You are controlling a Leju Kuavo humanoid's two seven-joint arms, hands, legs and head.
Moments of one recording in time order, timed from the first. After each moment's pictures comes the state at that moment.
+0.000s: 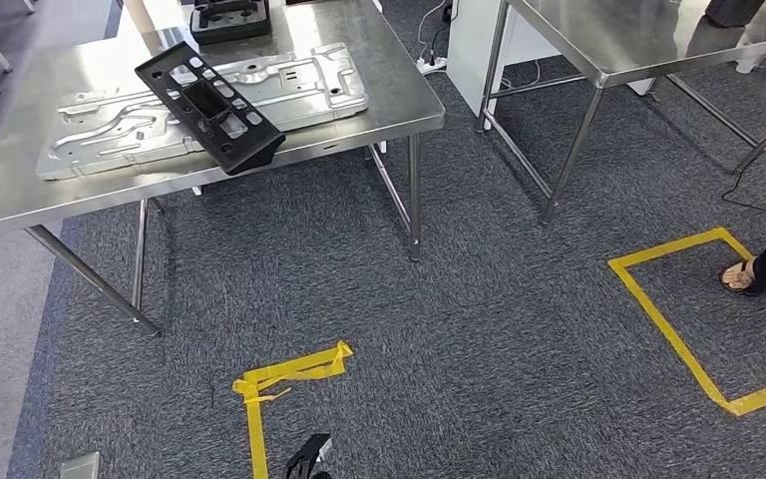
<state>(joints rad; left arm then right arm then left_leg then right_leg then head) -0.19 0.31 0.05 -0.27 -0.03 0.00 -0.41 -0.09 -0.20 0.00 -0.19 -0.37 -0.16 -0.03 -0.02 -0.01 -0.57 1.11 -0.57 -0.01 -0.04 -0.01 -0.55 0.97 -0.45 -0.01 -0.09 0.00</state>
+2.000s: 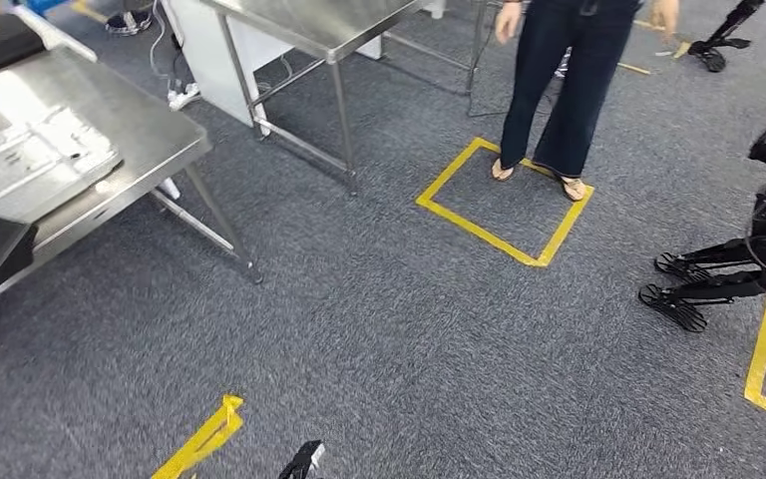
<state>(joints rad) -0.17 0.28 0.06 -0.25 0.06 -0.04 -0.34 -0.09 -0.18 0.00 -0.19 -0.40 -0.13 -0.08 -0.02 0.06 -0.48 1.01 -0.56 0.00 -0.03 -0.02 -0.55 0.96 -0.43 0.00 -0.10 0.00</state>
